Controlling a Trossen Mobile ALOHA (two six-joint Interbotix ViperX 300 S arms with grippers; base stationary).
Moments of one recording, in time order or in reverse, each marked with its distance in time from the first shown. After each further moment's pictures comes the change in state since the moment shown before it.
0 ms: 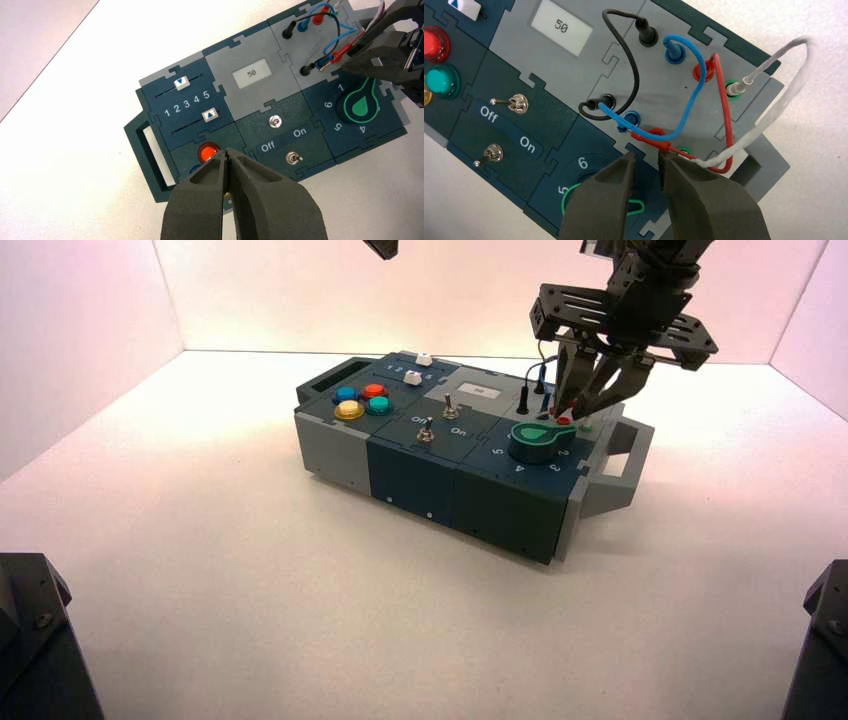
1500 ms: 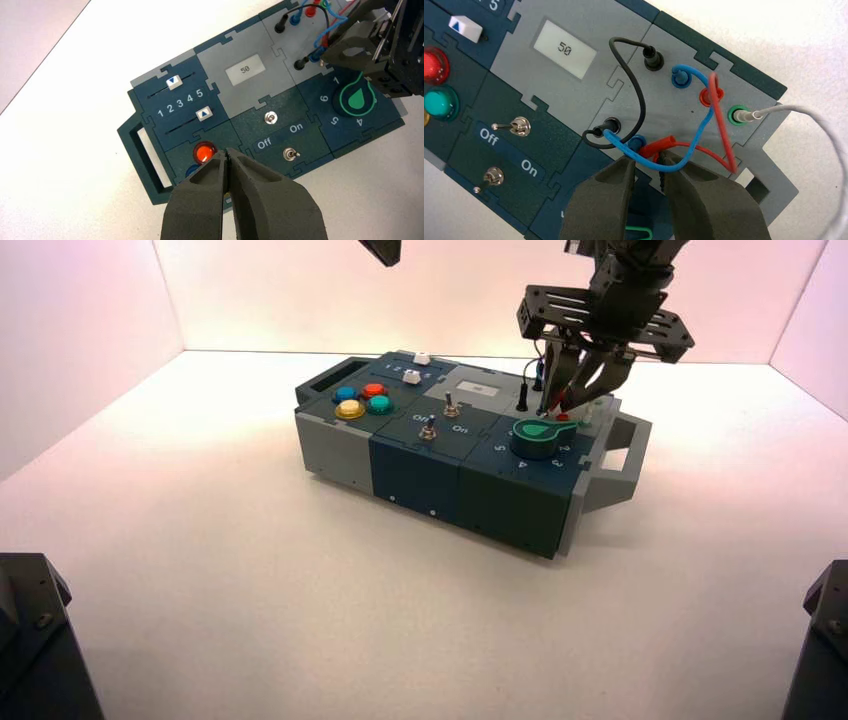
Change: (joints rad) left arm -0.006 0.014 0.000 0.000 0.000 0.000; right arm -0.005 0.072 -0.074 -0.038 -0.020 0.000
